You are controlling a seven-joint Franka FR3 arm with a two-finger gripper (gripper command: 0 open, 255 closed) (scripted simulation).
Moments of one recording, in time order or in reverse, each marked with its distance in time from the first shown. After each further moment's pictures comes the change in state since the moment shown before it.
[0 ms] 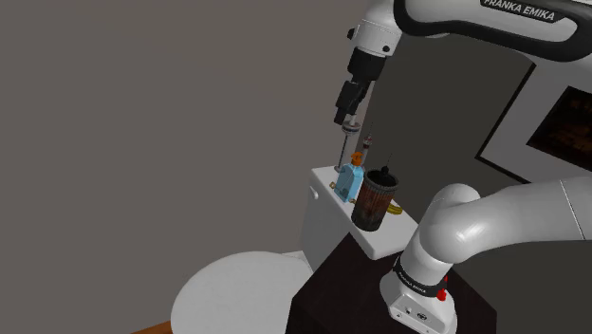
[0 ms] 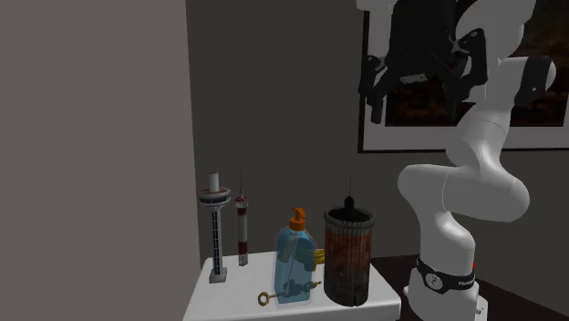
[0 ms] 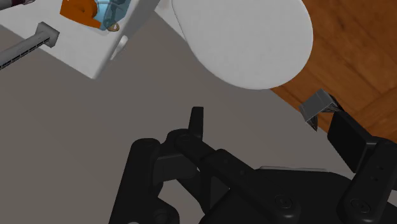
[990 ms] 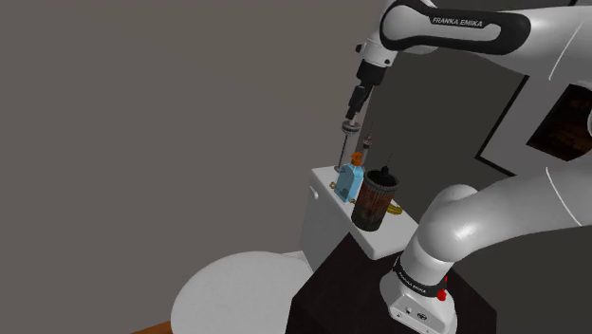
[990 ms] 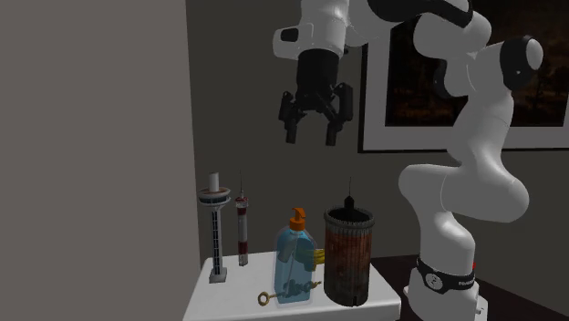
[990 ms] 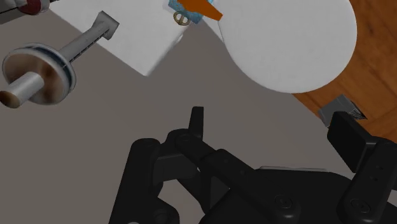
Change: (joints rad) arm -0.058 0.158 -0.278 0.006 -0.140 0.152 -0.326
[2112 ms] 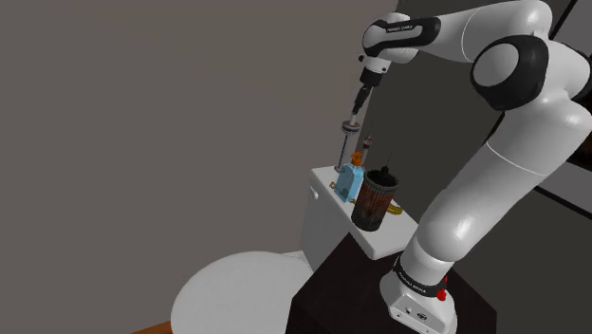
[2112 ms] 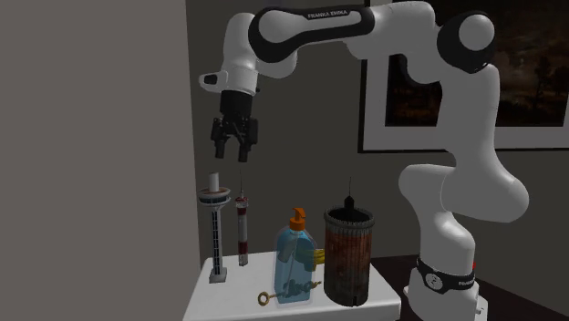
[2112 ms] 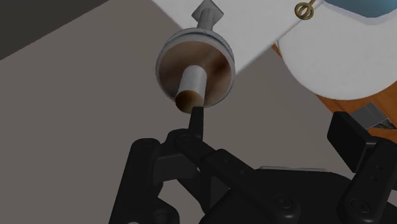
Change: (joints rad) arm -0.005 0.507 -0.360 0.342 0.095 0.149 -0.472
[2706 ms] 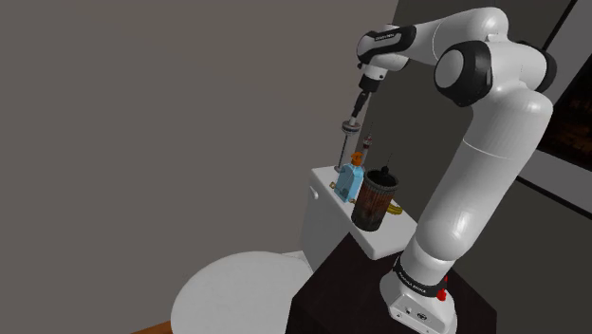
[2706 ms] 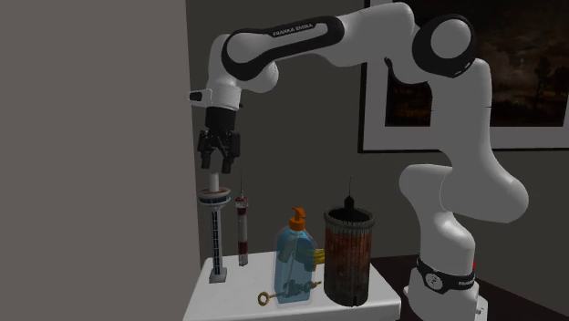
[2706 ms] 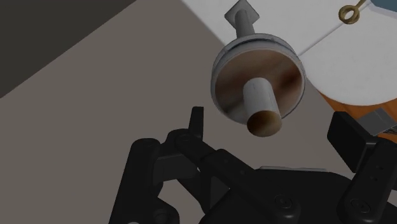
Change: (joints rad) arm -0.034 0.197 -0.070 0.108 0.127 0.044 -0.162
